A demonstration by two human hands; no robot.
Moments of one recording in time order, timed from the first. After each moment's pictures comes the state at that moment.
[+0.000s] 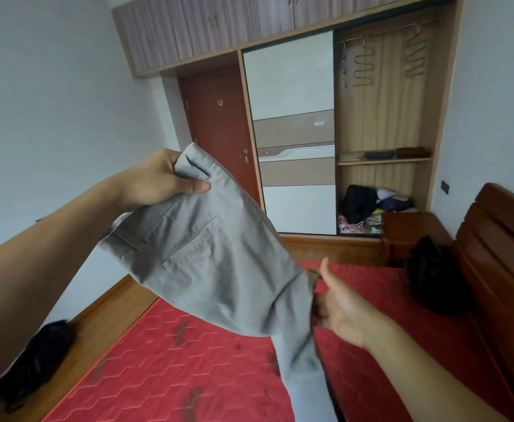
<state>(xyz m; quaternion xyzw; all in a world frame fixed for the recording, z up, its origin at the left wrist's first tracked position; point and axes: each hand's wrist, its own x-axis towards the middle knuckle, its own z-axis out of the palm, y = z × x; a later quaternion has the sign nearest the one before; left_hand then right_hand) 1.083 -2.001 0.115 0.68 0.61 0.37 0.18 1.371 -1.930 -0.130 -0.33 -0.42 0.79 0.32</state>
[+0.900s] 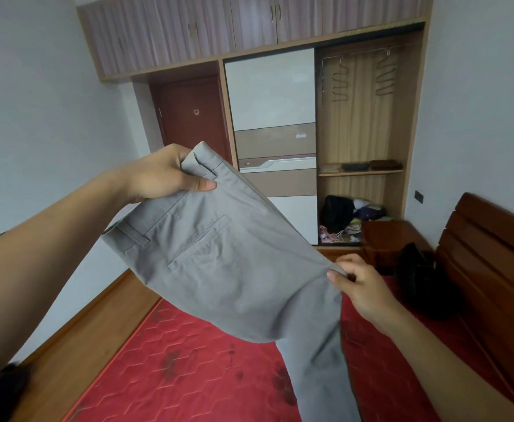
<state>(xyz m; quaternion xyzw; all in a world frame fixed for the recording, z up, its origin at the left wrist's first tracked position) 0.947 -1.943 0.136 0.75 0.55 0.32 0.20 1.280 -1.884 -0.114 -0.42 -0.69 0.33 0.48</state>
